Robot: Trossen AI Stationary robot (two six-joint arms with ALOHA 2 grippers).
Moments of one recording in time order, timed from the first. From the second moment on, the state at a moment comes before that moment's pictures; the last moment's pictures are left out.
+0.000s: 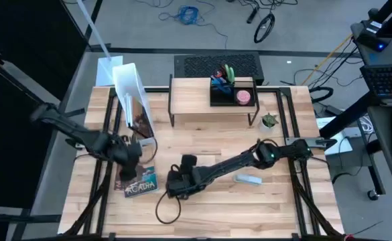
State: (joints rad) left arm -0.47 1.04 0.77 -1.14 -0.10 -0.78; right arm 0.33 2.52 2.24 -1.01 0.46 0.41
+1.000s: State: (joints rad) left arm -0.76 1.52 0.70 -0.37 -0.17 -1.00; right arm 0.49 2.52 2.08 -0.87 0.67 0.62
